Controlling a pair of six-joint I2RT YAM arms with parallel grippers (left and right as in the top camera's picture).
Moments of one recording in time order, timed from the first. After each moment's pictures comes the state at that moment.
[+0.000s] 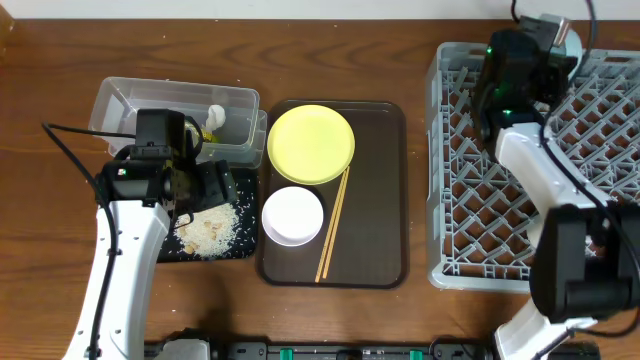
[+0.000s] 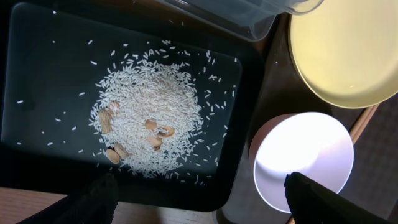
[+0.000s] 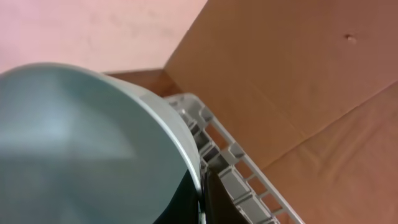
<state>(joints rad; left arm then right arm) 0.01 1.30 1.12 -1.09 0.07 -0.31 0.10 1.86 1.26 0.22 1.13 -0.25</state>
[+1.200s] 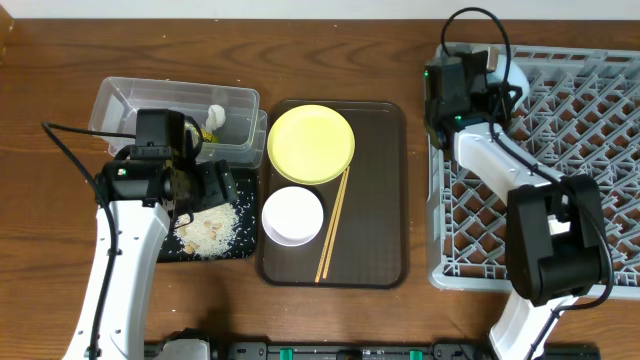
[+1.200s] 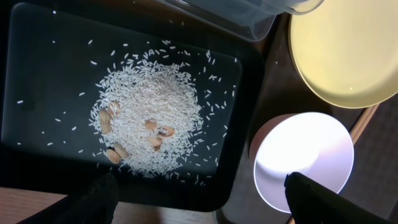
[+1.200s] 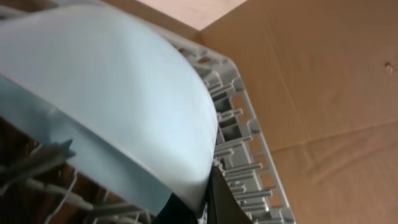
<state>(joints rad) 0.01 1.30 1.12 -1.09 0.07 -0.31 0.25 1.96 1.27 -0.12 1.18 -0.18</state>
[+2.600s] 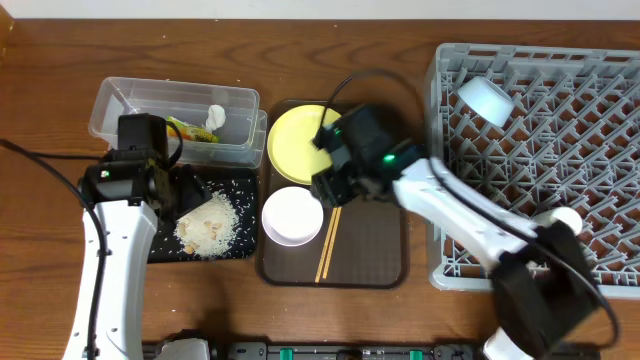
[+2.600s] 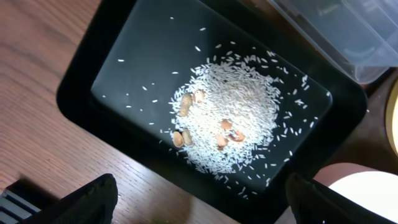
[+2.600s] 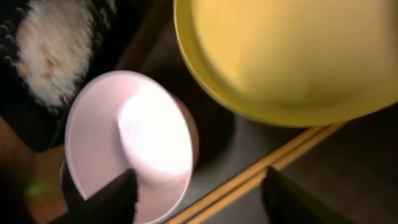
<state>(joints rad) 0.10 1.30 1.12 -1.17 -0.14 -0.52 0.66 1.82 1.26 -0.57 -0.32 0.18</state>
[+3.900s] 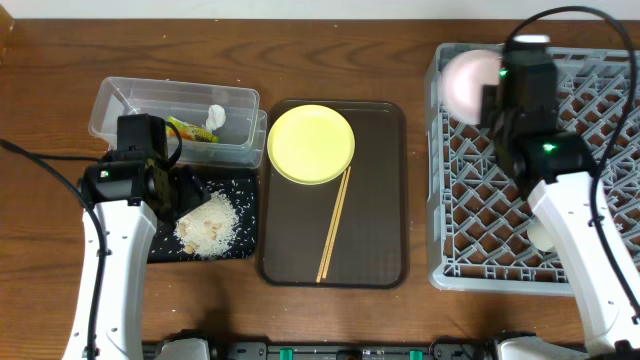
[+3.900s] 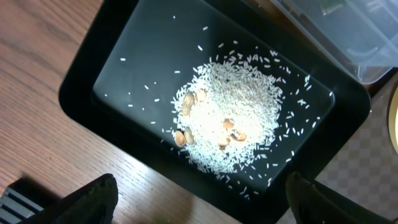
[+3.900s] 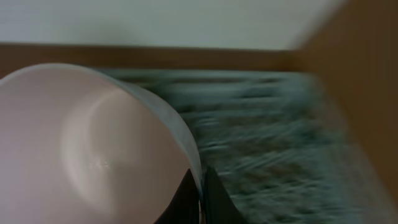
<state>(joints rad) 0.10 1.30 1.12 -1.17 -0.14 -0.52 0.14 1.43 1.26 -0.46 0.57 0.00</state>
